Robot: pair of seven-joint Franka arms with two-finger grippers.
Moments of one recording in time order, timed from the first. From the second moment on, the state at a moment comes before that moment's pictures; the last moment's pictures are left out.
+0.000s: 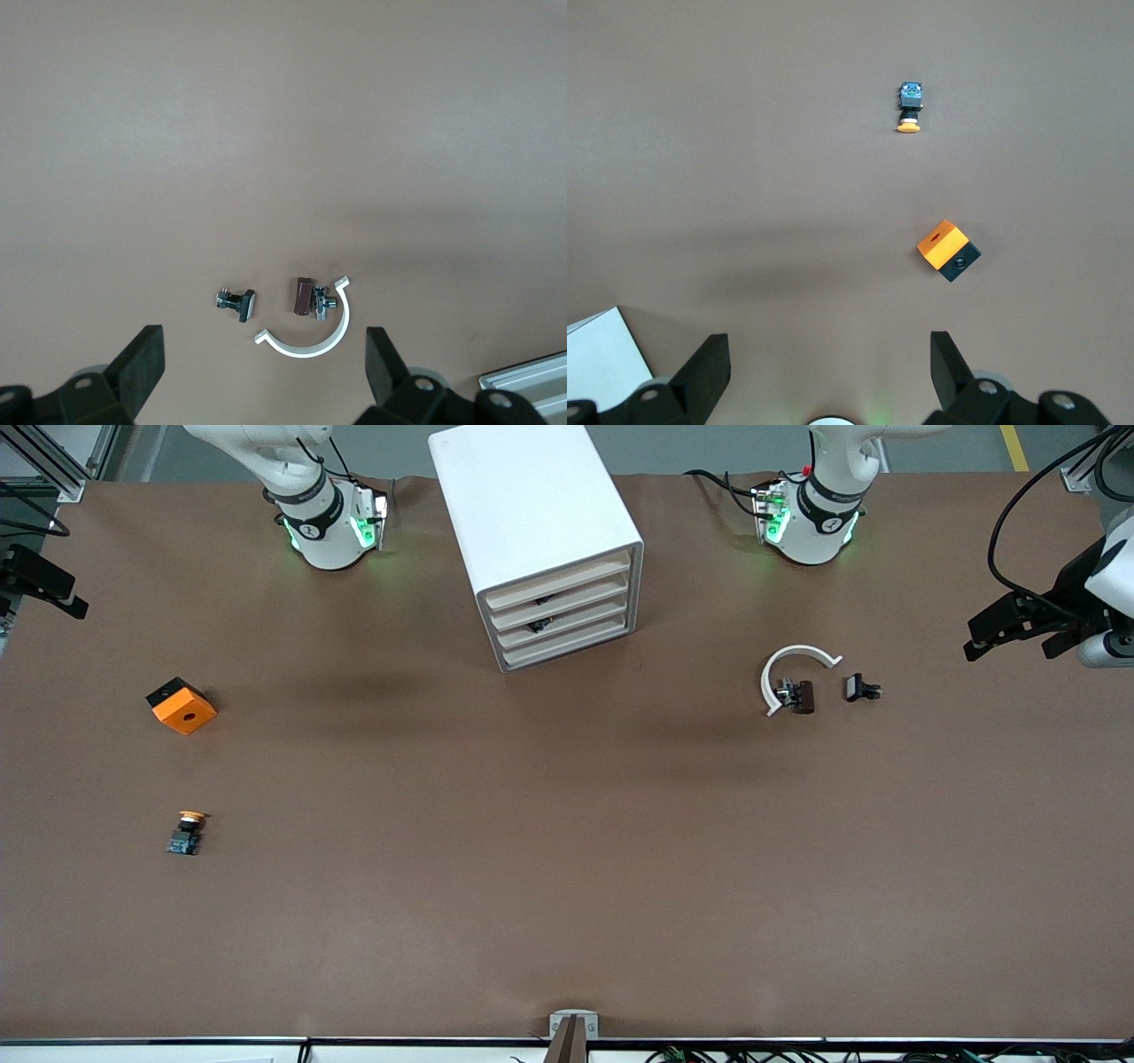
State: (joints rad) left arm -0.06 -0.07 0.03 -1.67 -0.02 1.62 -0.06; right arm -0.08 -0.16 -0.07 -1.68 0.00 1.50 -0.09
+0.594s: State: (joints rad) left arm -0.06 -0.07 0.03 -1.65 -0.02 1.62 -0.06; right arm -0.08 -0.16 -0.07 -1.68 0.00 1.50 -0.09
